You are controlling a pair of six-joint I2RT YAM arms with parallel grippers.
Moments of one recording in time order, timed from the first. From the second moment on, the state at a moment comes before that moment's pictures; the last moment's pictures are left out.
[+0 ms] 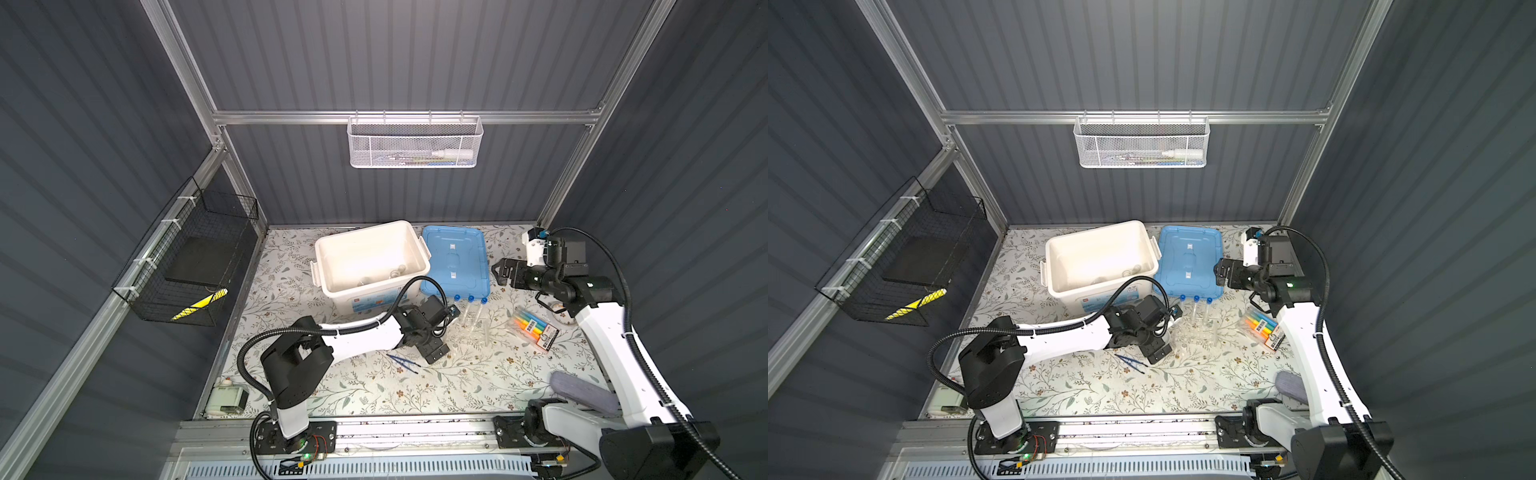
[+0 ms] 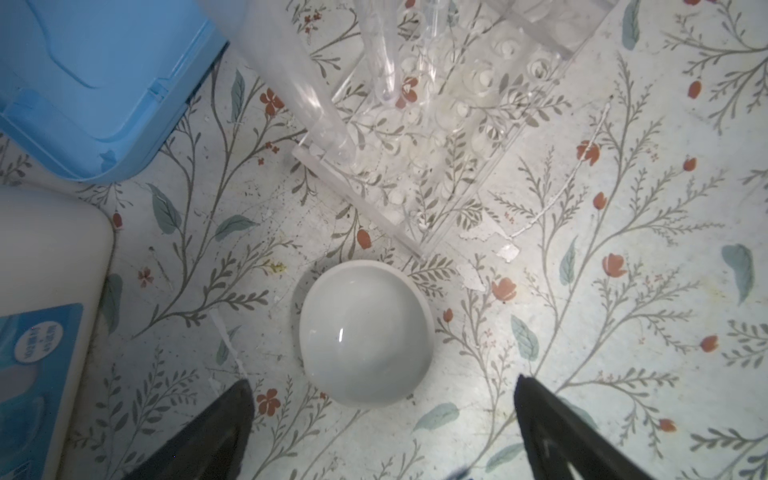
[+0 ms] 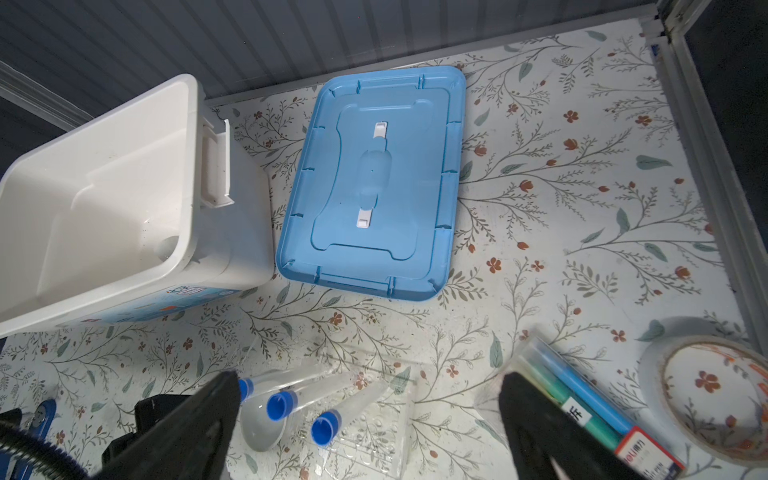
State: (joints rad) left arm -1.06 1.79 1.21 -0.46 -0.05 0.08; right arm 0.05 1.15 1.18 -0.77 -0.20 0.17
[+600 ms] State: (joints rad) left arm -1.00 1.88 1.21 -0.40 0.00 0.10; right arm 0.03 1.09 1.15 -0.79 -0.21 0.18
